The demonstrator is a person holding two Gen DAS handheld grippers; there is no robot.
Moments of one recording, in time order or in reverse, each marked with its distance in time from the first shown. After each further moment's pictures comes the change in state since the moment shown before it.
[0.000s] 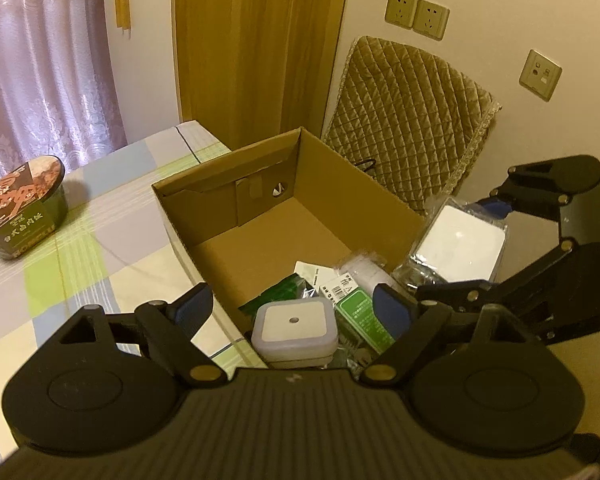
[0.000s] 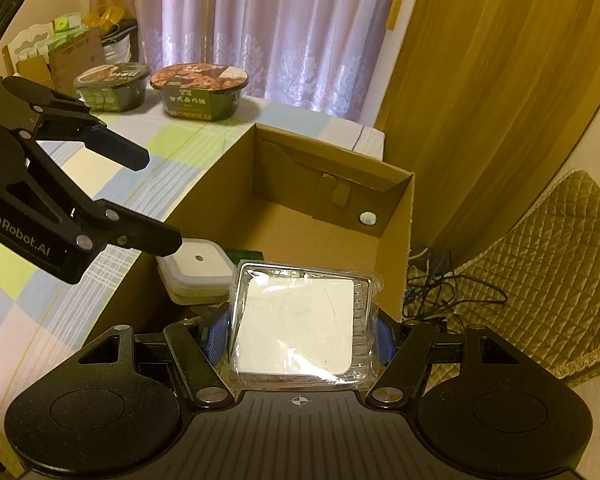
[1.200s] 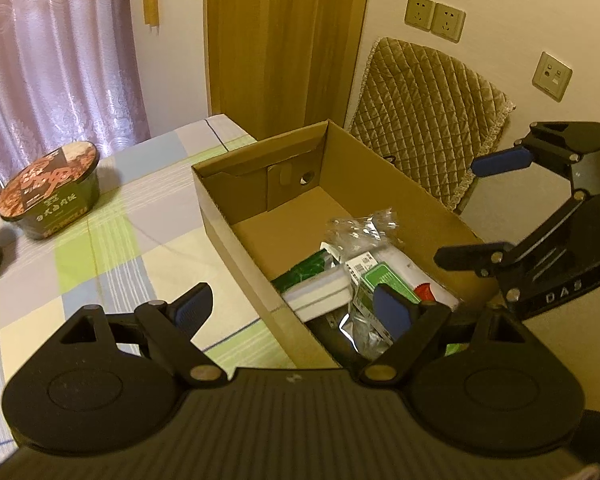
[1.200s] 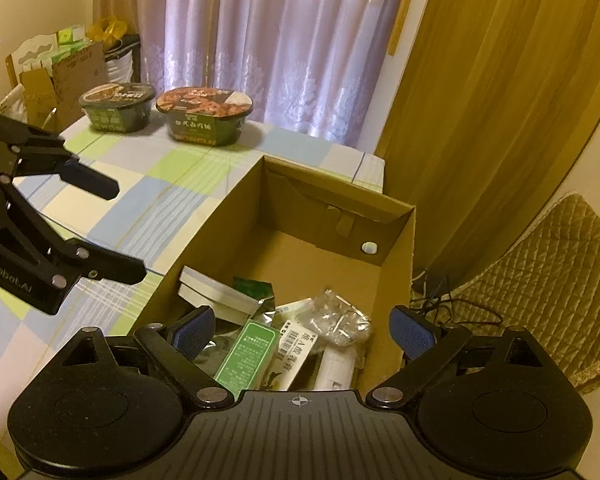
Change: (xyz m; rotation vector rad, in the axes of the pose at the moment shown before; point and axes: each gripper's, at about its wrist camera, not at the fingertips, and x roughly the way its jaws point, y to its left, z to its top) left arm -0.033 0.011 -0.023 -0.032 -0.004 0.058; right arm -0.019 0.014 0.014 -0.008 -0.064 -0.020
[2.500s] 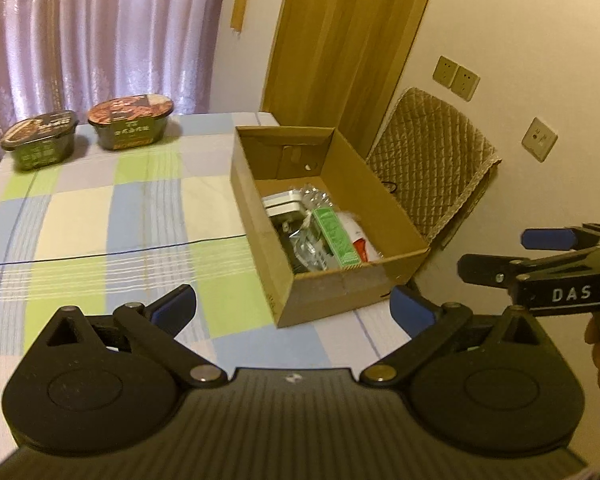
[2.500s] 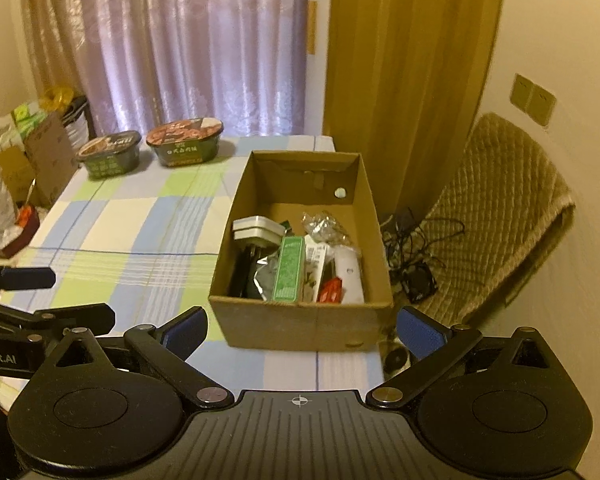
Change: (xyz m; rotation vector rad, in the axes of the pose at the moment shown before) left arm -0.164 -0.079 -0.106 -0.295 -0.098 0.094; right arm -0.168 0.072 -0.074 0.349 -0.022 -0.088
